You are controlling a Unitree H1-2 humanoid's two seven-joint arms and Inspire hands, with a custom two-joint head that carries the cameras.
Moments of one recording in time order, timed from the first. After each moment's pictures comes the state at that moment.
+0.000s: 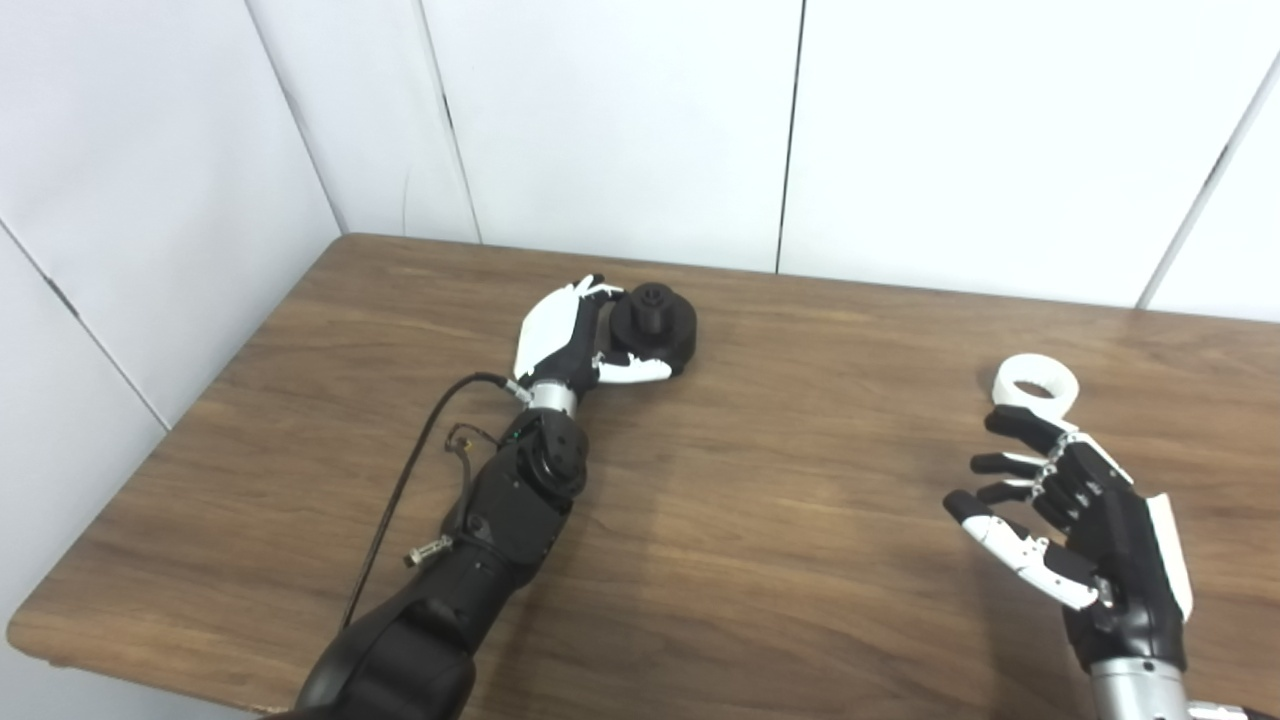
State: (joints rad) left arm -0.59 0.19 -0.13 0.74 0.48 0.04 0.36; right arm 0.02 -0.02 0.04 -0.29 -0.12 0.04 -0.02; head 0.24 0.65
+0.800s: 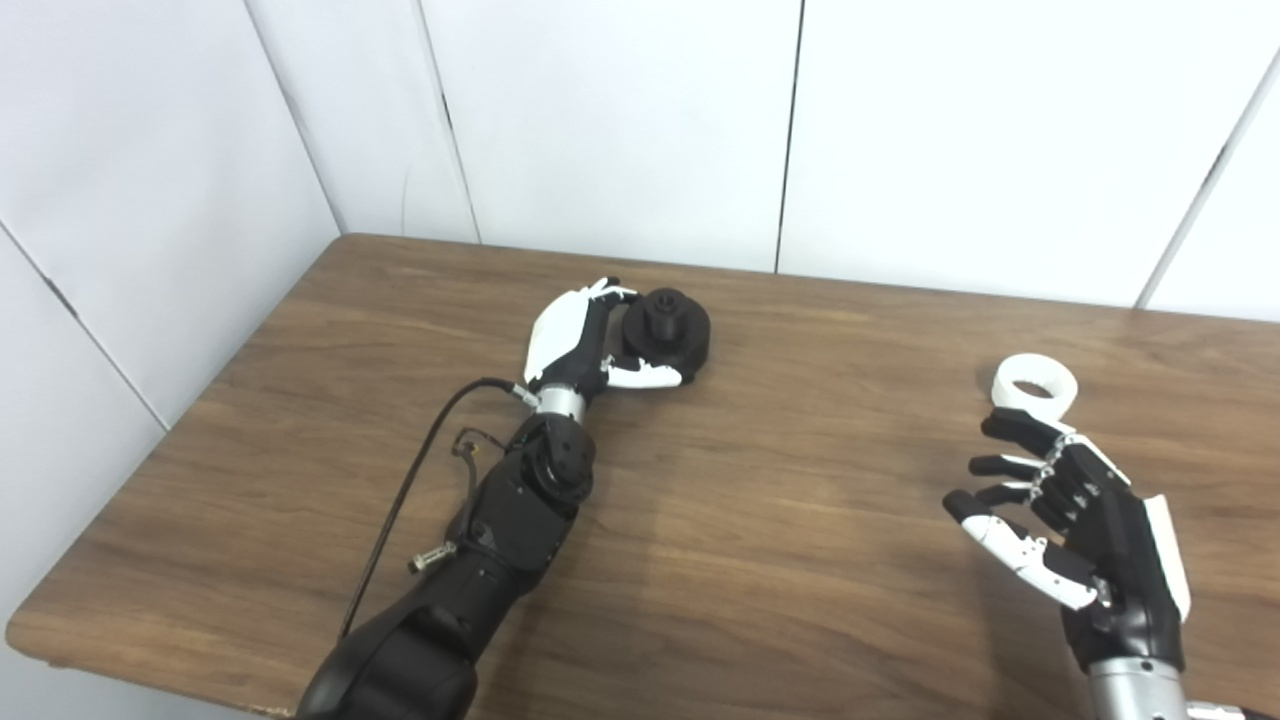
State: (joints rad) left arm -0.54 0.19 -0.16 0.66 0.46 0.03 0.34; right arm 0.02 -0.01 0.04 -0.29 -0.12 0.06 -0.02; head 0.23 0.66
